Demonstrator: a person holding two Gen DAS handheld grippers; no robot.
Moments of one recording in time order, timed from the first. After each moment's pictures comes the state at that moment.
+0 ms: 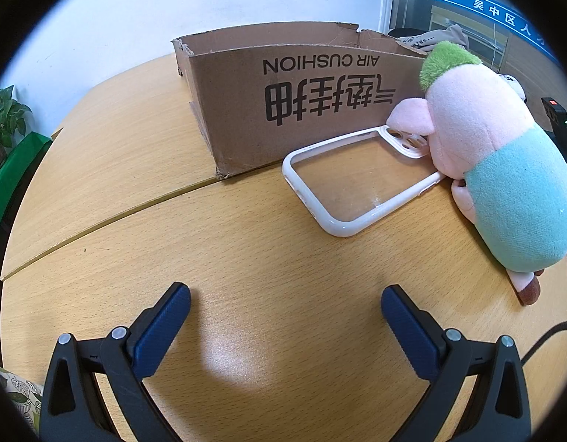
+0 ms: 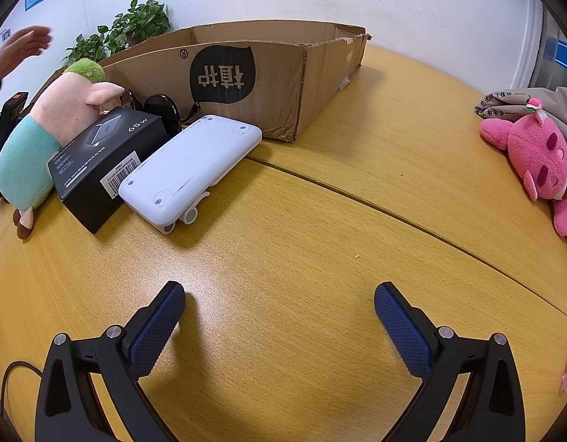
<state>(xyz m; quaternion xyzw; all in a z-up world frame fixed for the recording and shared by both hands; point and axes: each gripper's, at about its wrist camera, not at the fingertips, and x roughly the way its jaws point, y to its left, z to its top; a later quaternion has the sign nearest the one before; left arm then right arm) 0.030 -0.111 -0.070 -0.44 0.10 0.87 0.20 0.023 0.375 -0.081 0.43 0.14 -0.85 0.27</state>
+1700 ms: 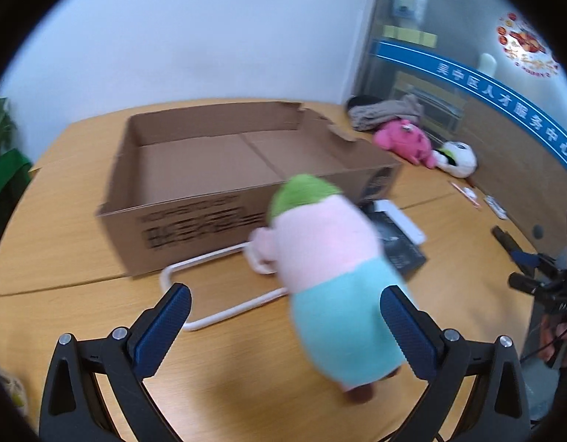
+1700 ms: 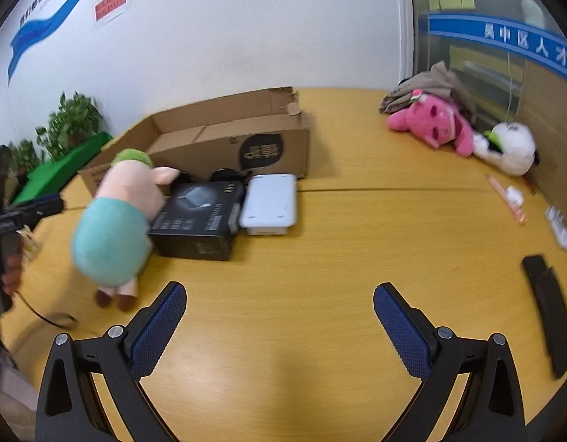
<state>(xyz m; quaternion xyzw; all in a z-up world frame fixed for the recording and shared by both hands) 0.059 -0.011 0.022 -0.37 0.01 0.89 0.26 0.197 0.305 0.006 0.37 -0.02 -0.92 0.09</state>
